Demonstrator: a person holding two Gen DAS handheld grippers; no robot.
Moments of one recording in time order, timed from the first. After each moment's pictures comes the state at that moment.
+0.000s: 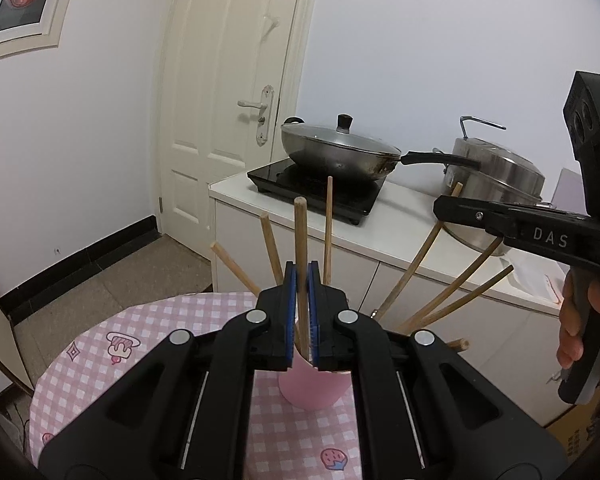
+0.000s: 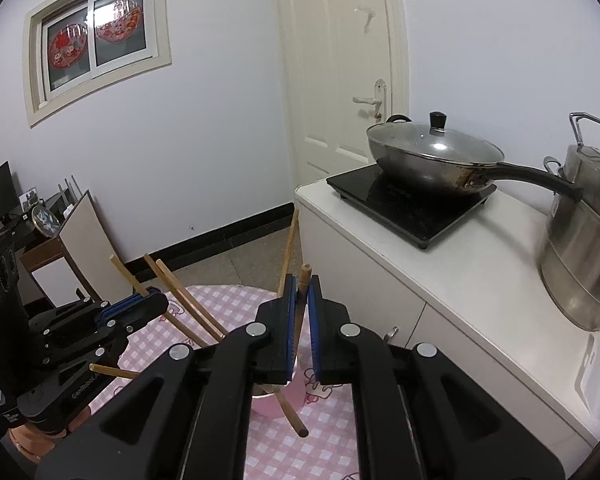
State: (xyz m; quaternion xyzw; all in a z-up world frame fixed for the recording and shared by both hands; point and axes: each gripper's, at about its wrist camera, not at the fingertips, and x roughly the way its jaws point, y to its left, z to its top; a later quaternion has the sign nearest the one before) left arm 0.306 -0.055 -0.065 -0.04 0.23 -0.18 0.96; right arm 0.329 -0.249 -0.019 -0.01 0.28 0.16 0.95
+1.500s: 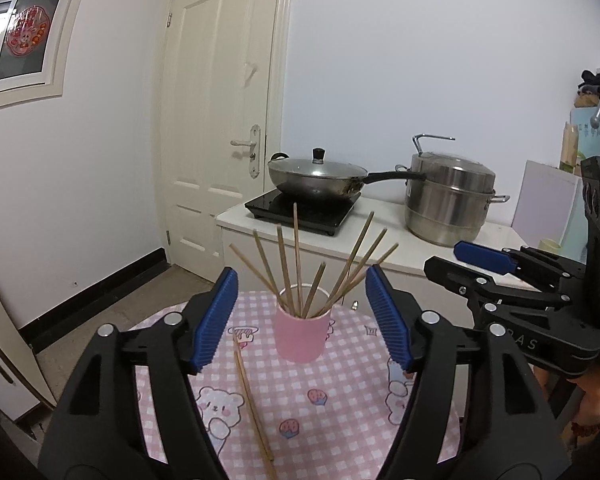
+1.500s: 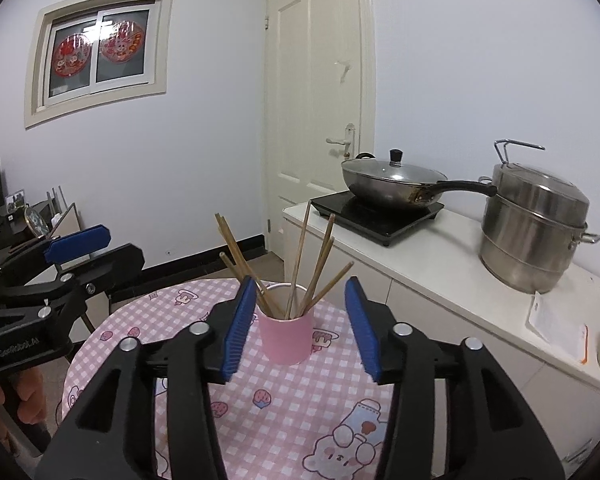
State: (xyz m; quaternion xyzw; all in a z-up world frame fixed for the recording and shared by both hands) left arm 0.165 -0.037 -0.010 0.00 0.17 -0.18 0.97; right arm 0.172 -0.219 -0.022 -0.03 0.20 0.09 0.98
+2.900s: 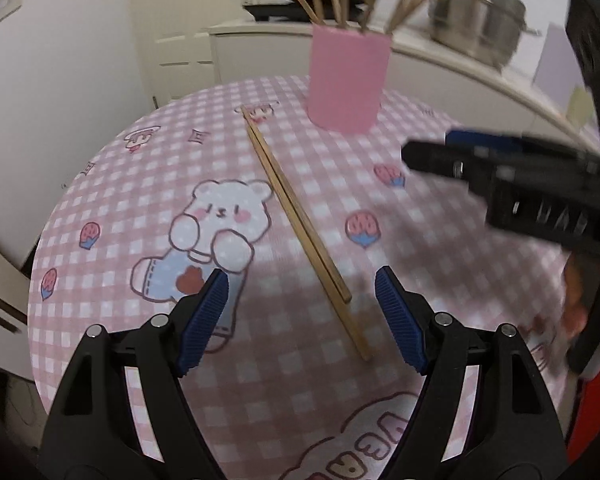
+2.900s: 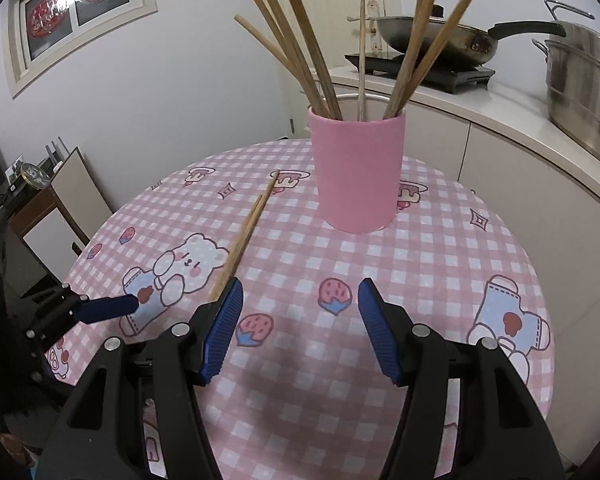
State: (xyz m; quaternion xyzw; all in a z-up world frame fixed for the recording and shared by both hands) left arm 0.201 -0.004 -0.218 0.09 0.42 -0.20 0.88; right arm 0.220 -0.165 -0.174 0.01 0.37 0.12 0.92
